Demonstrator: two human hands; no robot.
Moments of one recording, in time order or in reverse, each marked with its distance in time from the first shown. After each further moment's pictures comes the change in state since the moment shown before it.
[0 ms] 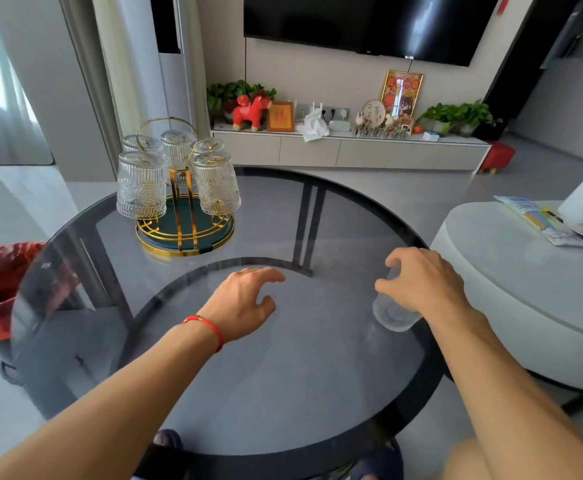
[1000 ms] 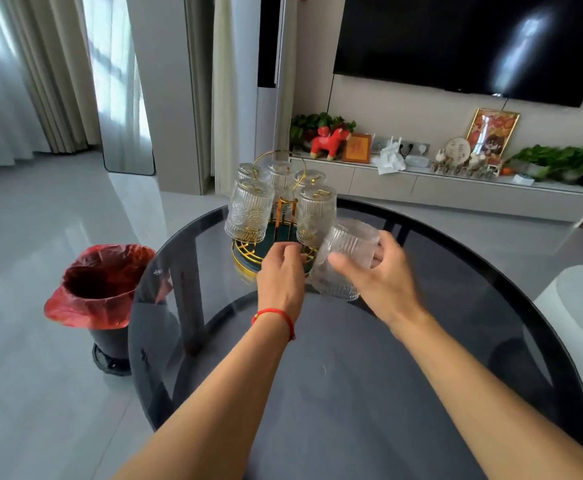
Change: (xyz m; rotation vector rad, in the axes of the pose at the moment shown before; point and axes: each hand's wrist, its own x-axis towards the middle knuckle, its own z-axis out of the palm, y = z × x) left_hand 0.020 -0.031 -0.062 -0.968 0.694 -0.542; right_hand 0.007 -0.184 0.043 0.962 0.010 -0.437
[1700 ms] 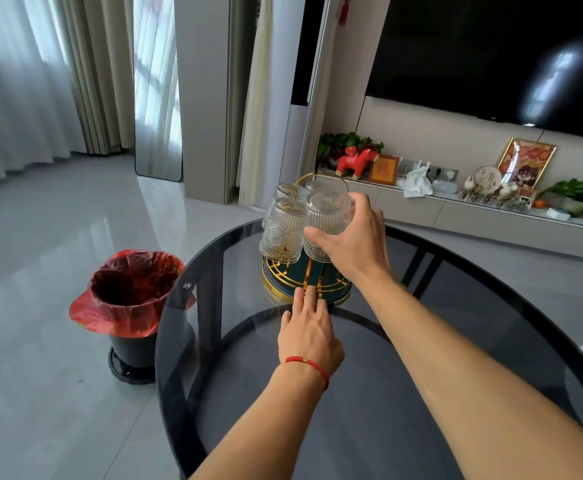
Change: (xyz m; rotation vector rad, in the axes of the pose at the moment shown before) left_hand 0.014 -0.049 -0.014 1.151 -0.241 0.248; right_hand 0.090 -0.046 0.093 -0.298 0.056 -0.251
